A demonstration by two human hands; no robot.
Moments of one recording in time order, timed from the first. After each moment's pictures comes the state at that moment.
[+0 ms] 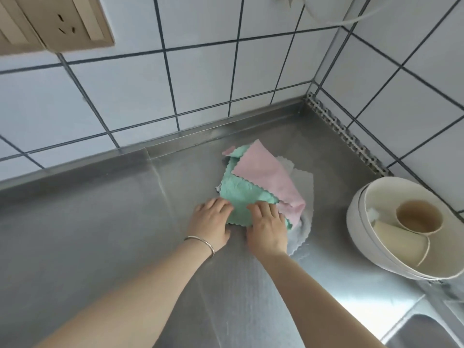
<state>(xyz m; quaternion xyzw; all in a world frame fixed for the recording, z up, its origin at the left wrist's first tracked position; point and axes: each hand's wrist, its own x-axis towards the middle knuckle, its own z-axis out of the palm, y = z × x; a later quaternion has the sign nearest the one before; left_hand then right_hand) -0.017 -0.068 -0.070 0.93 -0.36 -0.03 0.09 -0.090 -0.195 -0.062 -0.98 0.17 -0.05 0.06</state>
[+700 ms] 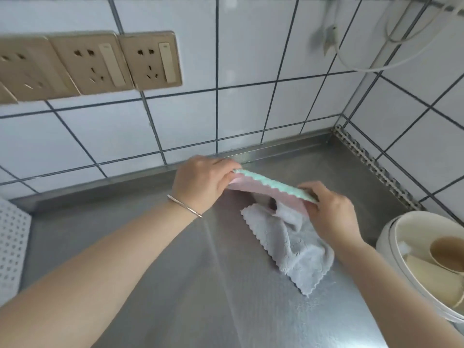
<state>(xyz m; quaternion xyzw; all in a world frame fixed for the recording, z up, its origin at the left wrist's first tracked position) 0.039 -0.011 0.082 0.85 -0.39 0.26 0.22 -0.068 -0.248 0.050 -0.96 0.08 -0.22 0.15</state>
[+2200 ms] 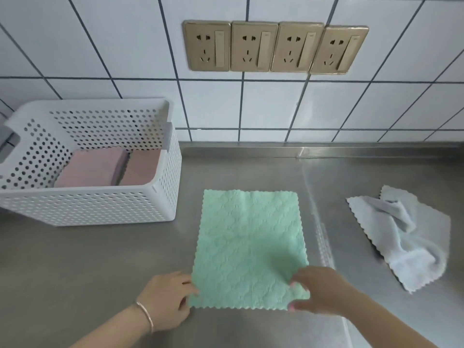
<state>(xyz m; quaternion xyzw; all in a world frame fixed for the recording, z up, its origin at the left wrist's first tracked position) -0.205 0.337 -0.048 0.96 -0.23 -0.13 0.12 -0.154 -0.018 -0.010 -0.91 -0.23 0.34 0.03</state>
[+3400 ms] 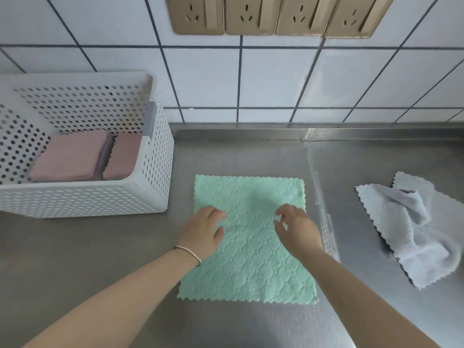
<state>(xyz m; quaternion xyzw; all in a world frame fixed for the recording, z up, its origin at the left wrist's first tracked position) -0.096 0.266 -0.058 0.97 -0.11 -0.06 0.22 -0.078 0.032 -0.046 -0.97 -0.02 0.06 0.22</state>
